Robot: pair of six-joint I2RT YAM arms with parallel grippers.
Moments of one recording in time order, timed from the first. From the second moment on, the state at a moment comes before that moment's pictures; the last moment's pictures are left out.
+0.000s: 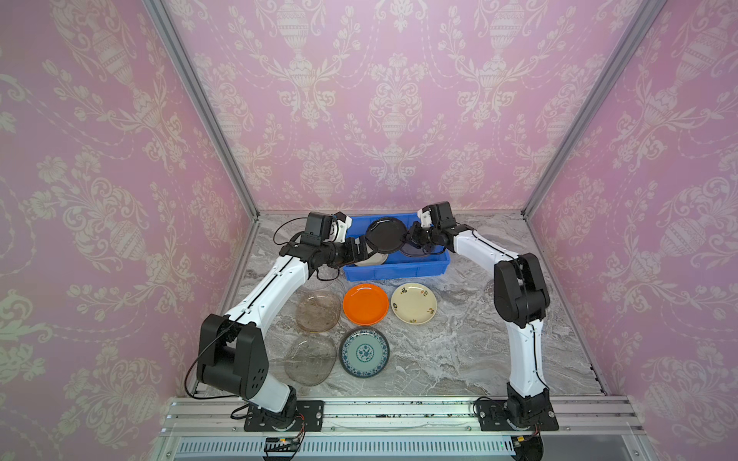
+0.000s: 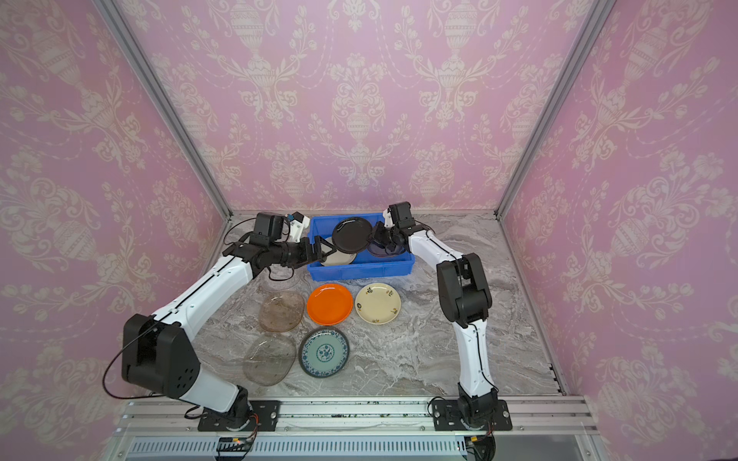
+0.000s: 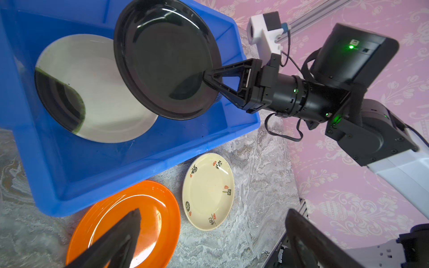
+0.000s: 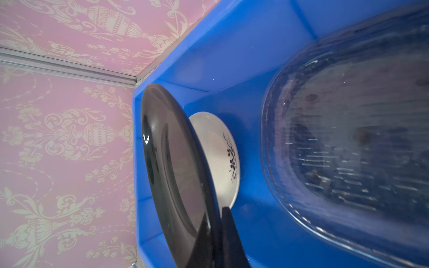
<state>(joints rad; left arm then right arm) -0.27 1.54 1.27 -0.47 0.57 -0.52 0.32 2.22 1.76 -0.29 -0.48 0.77</state>
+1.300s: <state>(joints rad) -0.27 1.52 1.22 -0.41 0.62 -0.54 0.43 2.46 2.18 -0.65 -0.30 0.67</state>
